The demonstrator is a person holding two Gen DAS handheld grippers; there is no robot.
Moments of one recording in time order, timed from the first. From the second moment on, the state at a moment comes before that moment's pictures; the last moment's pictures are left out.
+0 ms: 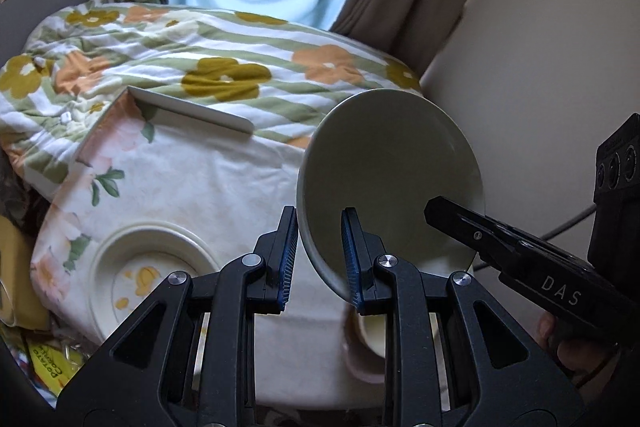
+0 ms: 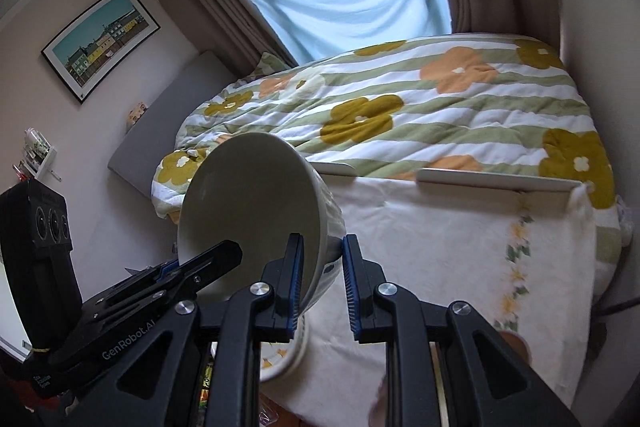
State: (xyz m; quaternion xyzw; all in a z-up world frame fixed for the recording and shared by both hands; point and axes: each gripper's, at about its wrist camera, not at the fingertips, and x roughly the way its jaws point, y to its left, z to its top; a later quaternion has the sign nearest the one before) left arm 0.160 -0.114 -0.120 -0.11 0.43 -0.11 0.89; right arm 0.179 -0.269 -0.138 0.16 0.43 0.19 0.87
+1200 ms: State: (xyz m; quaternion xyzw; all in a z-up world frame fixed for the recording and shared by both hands) left arm 0.139 -0.235 -0.247 0.06 0.57 -0.16 0.80; right arm 0.108 -0.355 -0.260 0.20 0.53 0.06 0.82
